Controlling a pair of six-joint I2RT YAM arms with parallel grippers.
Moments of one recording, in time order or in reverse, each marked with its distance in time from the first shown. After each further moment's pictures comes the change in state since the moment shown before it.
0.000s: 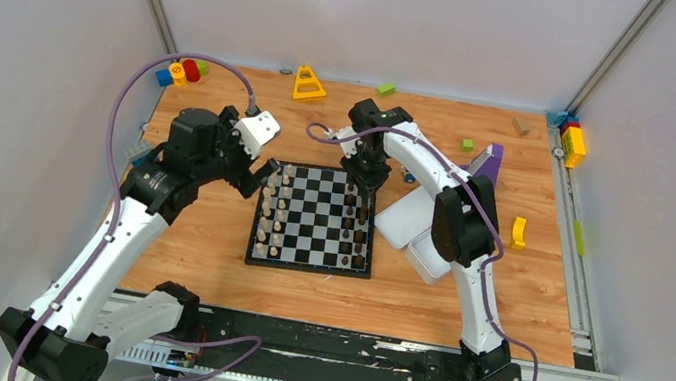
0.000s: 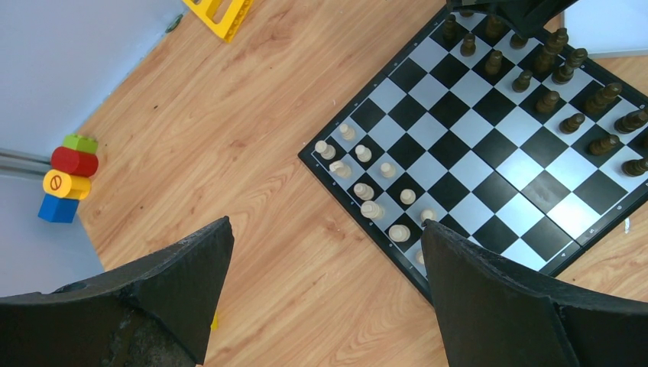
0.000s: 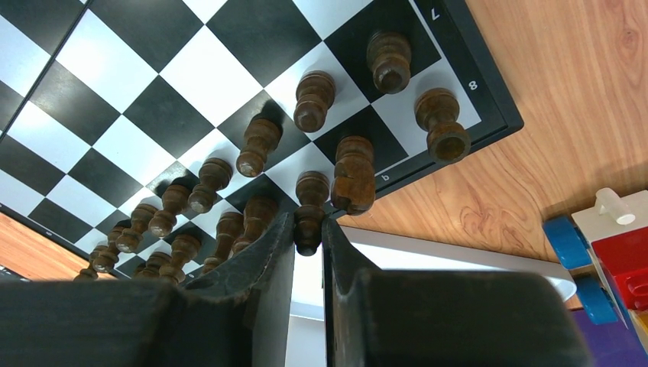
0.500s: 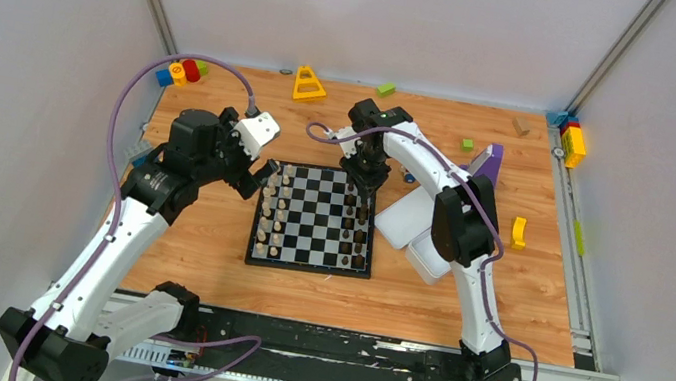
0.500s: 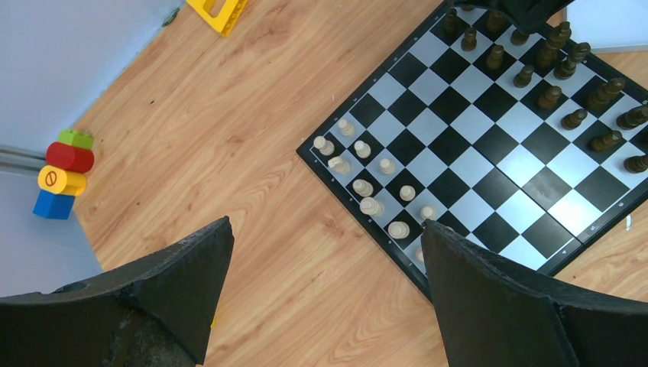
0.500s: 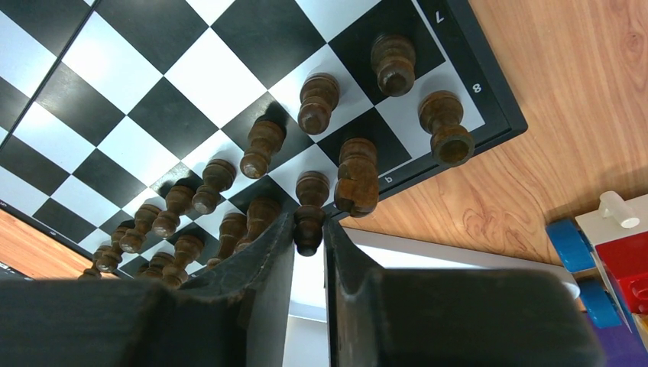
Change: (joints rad) left arm 0.005 -0.001 -0.011 0.000 0.001 0.000; right arm 0.000 0.002 0.002 0.000 -0.009 0.001
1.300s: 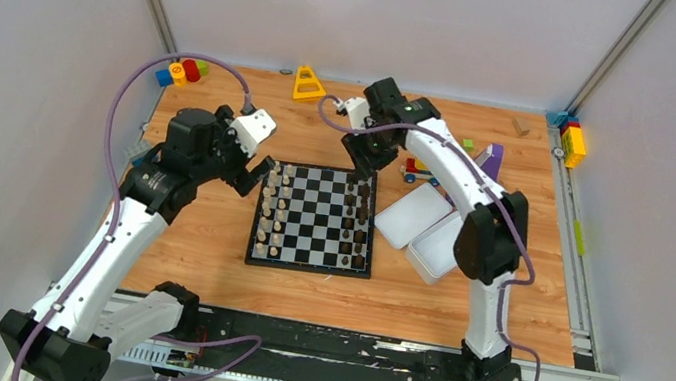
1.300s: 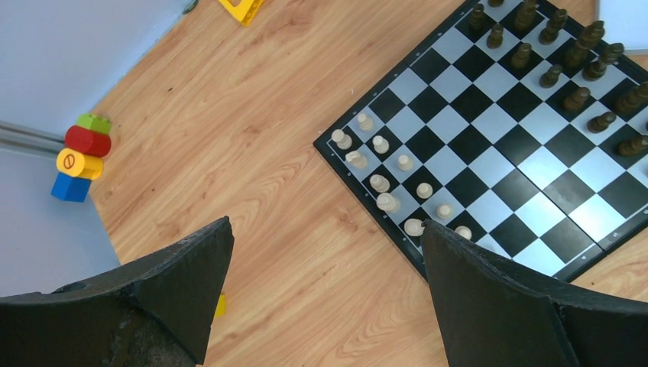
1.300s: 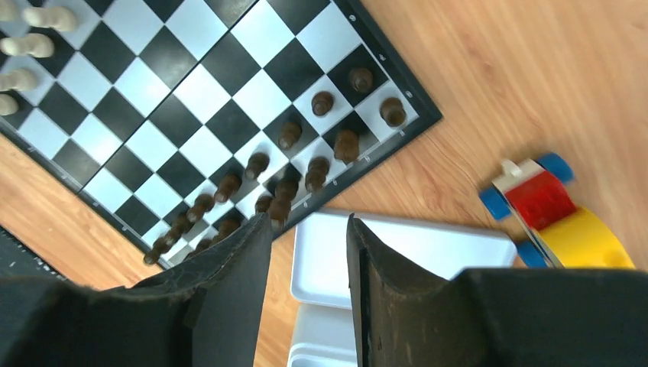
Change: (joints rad) left arm 0.016 -0.003 0.000 0.001 -0.023 0.001; right arm -0.015 -0.175 -0.037 0.097 -0.033 0.048
